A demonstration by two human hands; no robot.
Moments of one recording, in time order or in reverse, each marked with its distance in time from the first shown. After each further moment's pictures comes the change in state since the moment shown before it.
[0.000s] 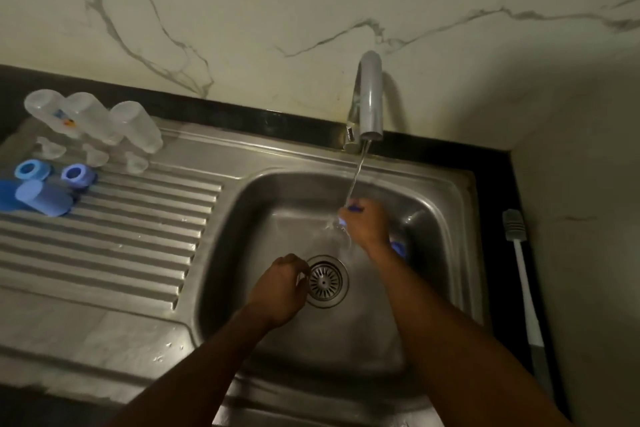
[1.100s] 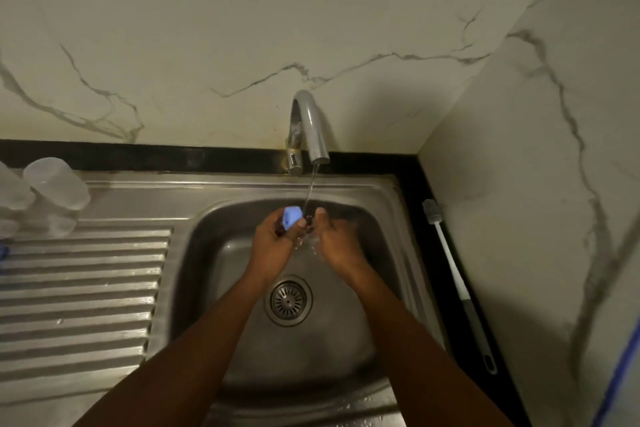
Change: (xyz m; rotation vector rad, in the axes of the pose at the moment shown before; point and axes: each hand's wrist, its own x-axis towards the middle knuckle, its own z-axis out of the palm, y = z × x) left_hand 0.069 0.069 -0.053 -0.947 0.069 -0.022; right_hand -0.077 -0.063 -0.044 0.082 0.056 0.178
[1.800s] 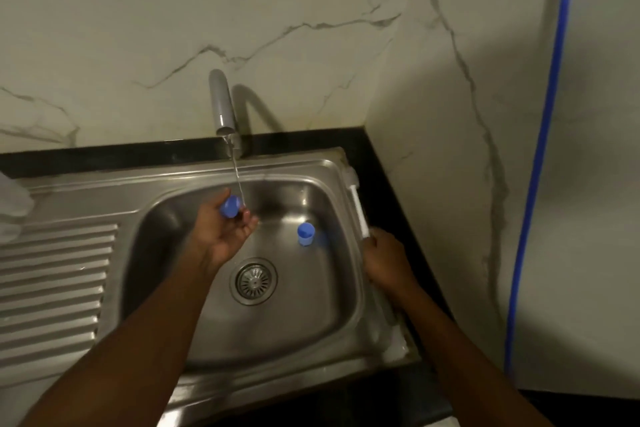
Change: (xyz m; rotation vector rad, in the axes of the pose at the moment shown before) left_hand -0.004 0.015 0.030 -0.751 0.053 -0.546; right_hand -0.071 0.129 -0.132 -0.042 0.227 0.037
